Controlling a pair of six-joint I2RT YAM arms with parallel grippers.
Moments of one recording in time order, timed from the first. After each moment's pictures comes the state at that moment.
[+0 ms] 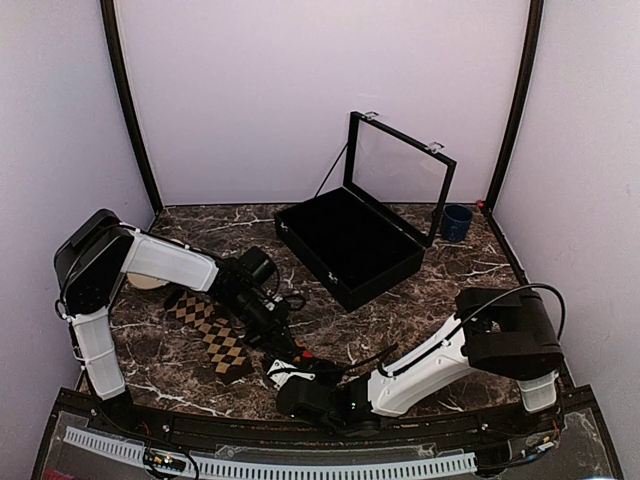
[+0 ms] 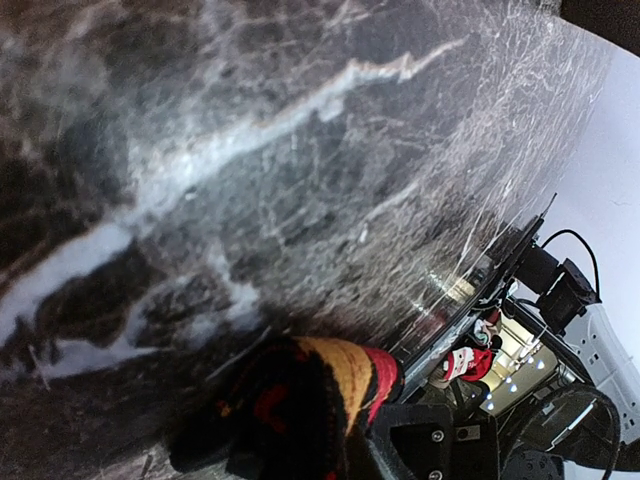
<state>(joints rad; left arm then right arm) -0.72 1.89 1.05 -0.43 0.76 -0.87 1.53 2.12 1.09 0.21 0.92 -0.09</state>
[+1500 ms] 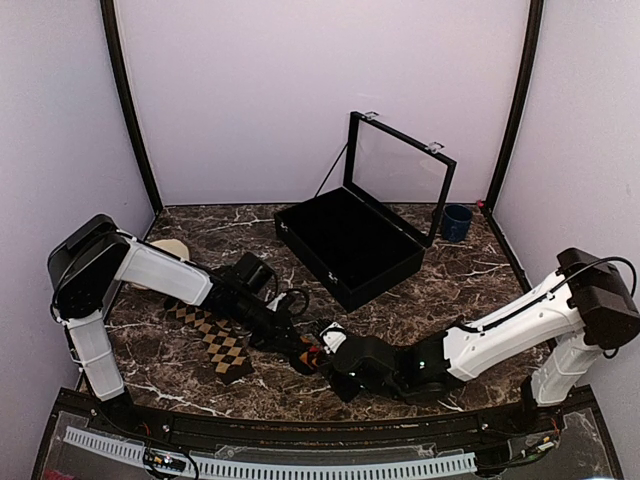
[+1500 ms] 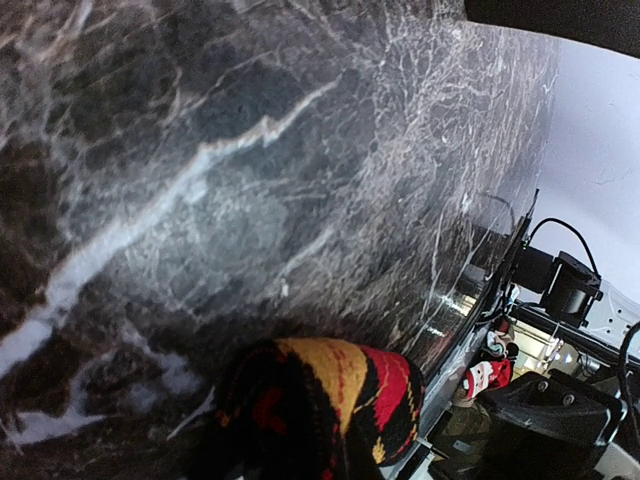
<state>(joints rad) -0.74 1.85 0.93 -0.16 0.67 -0.85 1.43 1.69 0.83 0.04 0.48 0.42</state>
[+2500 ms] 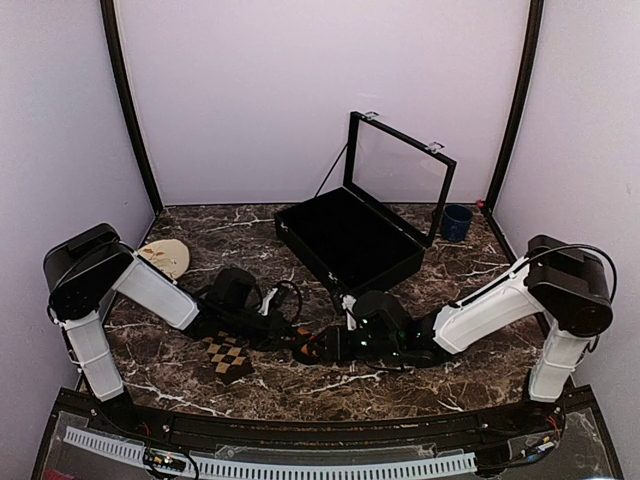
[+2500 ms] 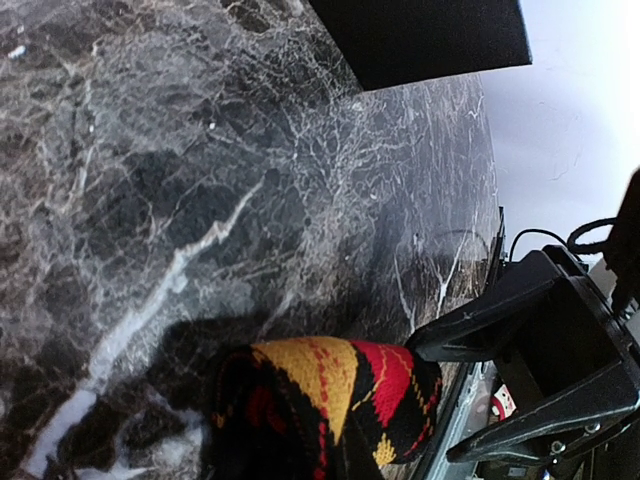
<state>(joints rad) -0.74 1.82 0.66 0.43 0.60 -0.82 1.13 1.78 0.75 0.42 0.01 0.83</state>
